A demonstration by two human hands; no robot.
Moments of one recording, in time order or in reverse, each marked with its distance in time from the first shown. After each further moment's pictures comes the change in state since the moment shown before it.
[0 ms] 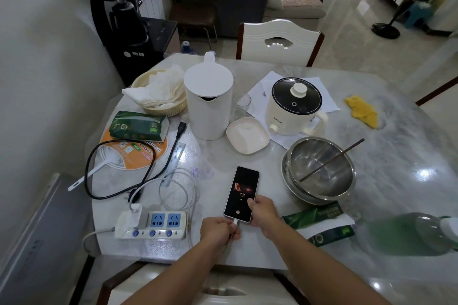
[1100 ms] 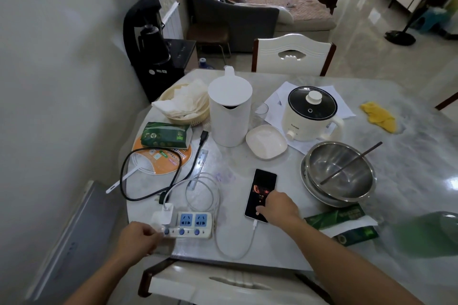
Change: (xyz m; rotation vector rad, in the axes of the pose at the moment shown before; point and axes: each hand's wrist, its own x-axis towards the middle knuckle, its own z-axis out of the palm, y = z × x) left_hand -0.043 0.027 -0.238 0.744 0.301 0.294; right_hand -0.037 -0.036 0.006 -0.974 0.095 -0.270
